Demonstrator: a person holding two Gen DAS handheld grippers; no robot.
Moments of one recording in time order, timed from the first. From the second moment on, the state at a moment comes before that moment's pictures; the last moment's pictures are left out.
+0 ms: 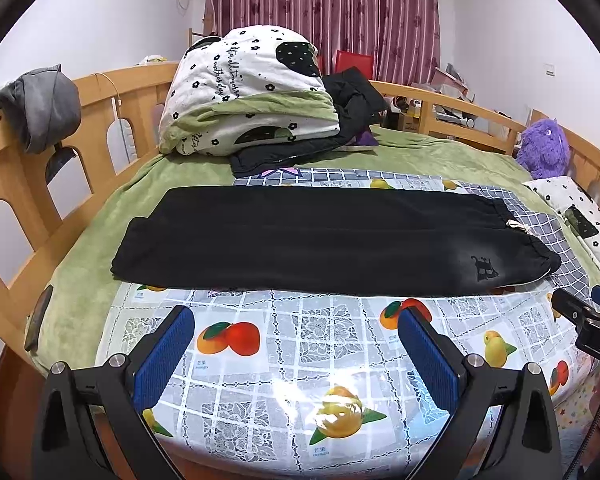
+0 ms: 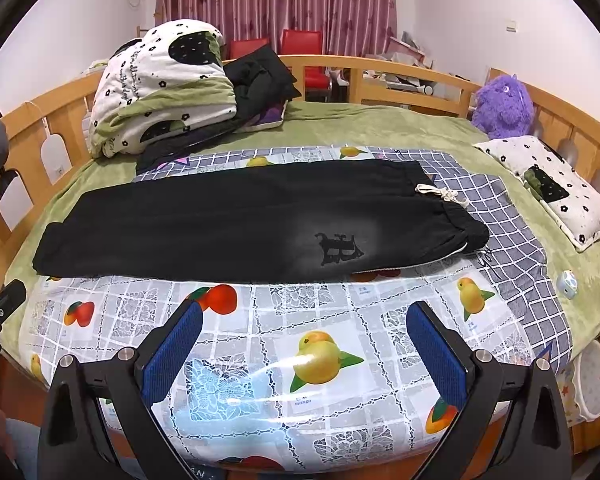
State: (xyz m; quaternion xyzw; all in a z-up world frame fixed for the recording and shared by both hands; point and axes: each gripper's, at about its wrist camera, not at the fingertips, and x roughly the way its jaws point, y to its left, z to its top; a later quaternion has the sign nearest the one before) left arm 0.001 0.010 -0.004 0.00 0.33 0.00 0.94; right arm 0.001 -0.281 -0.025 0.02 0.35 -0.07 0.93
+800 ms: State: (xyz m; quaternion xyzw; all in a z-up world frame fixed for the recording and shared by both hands) left arm 0.002 0.011 -0.005 0.00 0.33 0.00 0.94; right arm 0.001 -0.282 -0.025 0.02 0.35 -0.07 0.93
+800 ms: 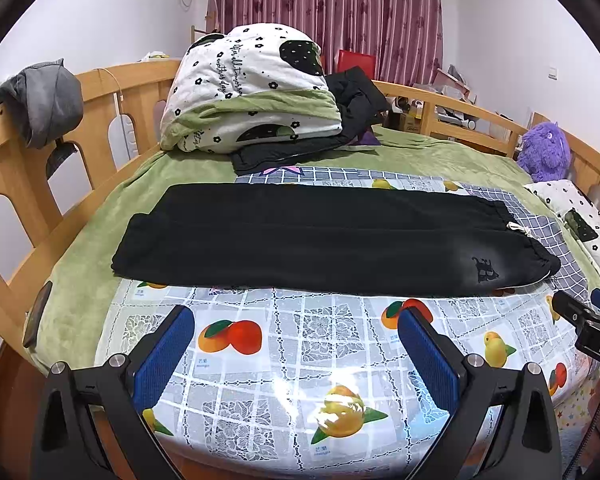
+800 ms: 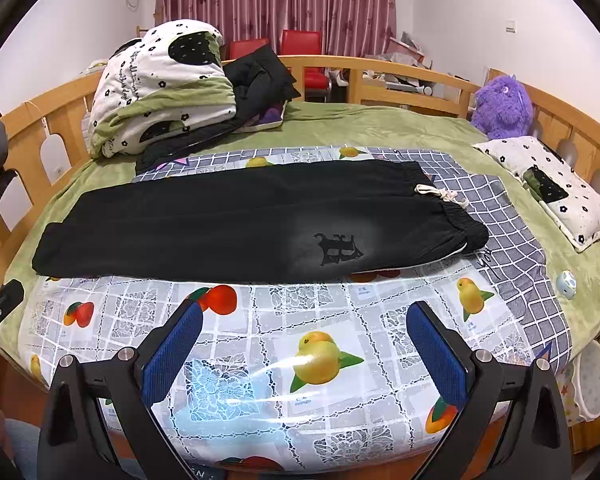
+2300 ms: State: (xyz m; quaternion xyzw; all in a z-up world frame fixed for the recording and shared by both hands) left arm 0.000 0.041 0.015 -0.04 0.30 0.00 0.95; right arm -0.004 -0.259 -0.006 -0.02 0.32 -0.04 0.95
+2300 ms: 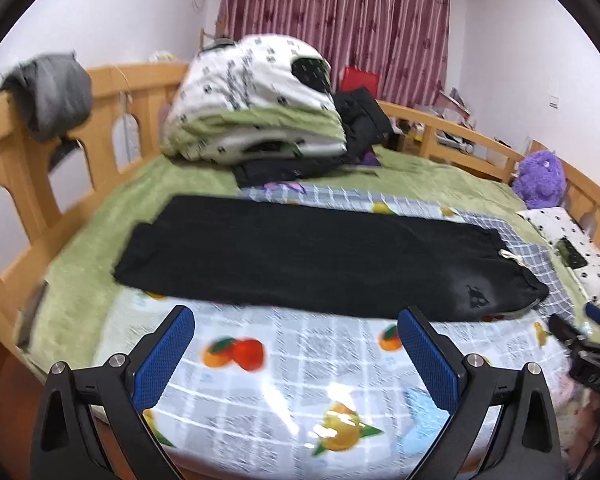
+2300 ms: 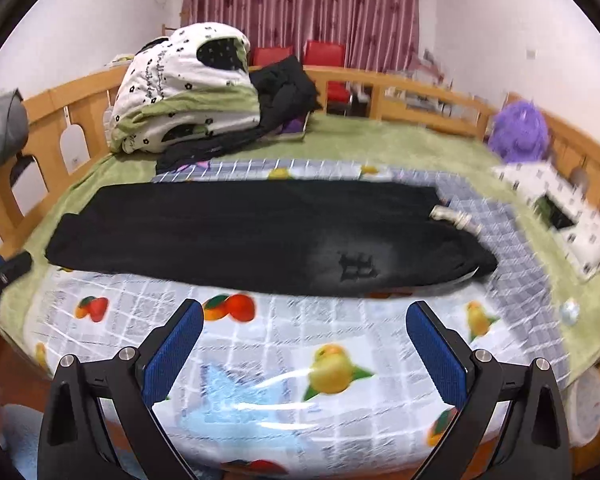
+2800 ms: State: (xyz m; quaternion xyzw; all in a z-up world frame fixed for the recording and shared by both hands) left arm 0.044 0.133 -0.030 -0.13 0.36 0.04 0.92; right arm 0.046 -0.373 -0.037 0.08 0.37 -0.02 0.93
